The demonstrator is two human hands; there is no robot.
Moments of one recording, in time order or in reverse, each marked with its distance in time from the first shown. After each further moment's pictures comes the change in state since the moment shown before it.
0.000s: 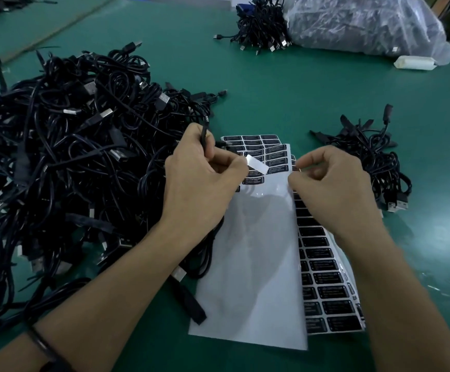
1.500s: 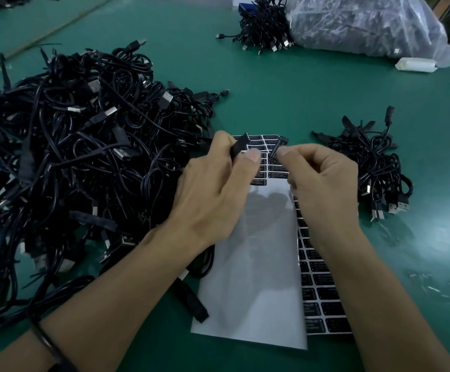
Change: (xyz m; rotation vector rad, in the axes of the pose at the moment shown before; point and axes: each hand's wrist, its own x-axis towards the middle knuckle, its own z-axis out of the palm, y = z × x) left_hand -0.008 0.007 -0.002 0.132 -0.222 0.099; right_hand -0.010 -0.015 0.020 0.515 0.028 -0.094
